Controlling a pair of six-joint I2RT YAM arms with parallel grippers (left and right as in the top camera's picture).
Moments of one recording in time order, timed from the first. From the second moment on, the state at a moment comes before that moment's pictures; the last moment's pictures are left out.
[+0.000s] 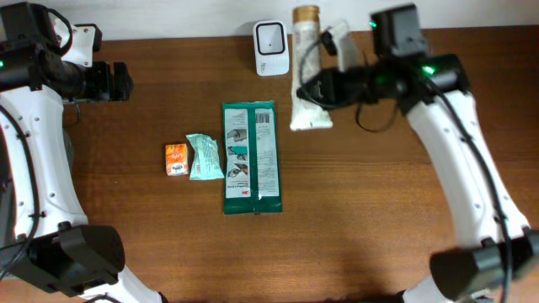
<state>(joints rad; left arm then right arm) 0.25 1.88 2.09 -1.27 0.19 0.22 0.27 1.78 1.92 -1.05 -0.58 0.09</state>
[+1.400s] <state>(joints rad) 0.25 1.88 2.09 -1.28 0.19 0.22 0.38 2.46 1.95 -0.10 0.63 -0.76</state>
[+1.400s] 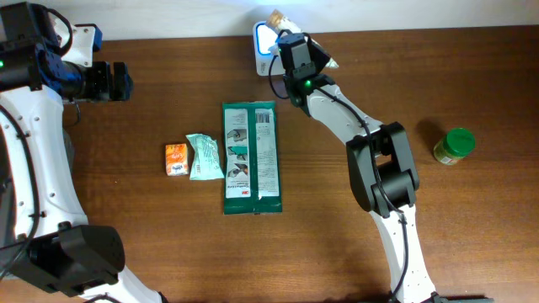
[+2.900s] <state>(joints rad) 0.25 1.88 2.09 -1.27 0.19 0.22 0.35 1.90 1.96 -1.04 0.01 0.06</state>
